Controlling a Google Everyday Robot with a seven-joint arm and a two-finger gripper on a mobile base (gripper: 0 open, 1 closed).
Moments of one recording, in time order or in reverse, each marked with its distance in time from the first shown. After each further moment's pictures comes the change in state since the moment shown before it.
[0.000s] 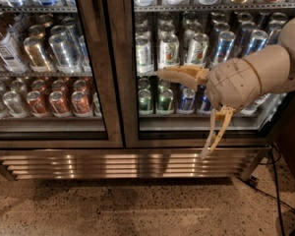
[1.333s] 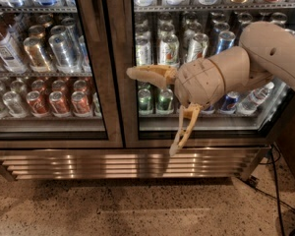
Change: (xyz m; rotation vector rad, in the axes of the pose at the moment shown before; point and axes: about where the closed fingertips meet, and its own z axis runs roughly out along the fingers) arm -0.011 -0.022 0.048 -0.059 -0.109 -0.010
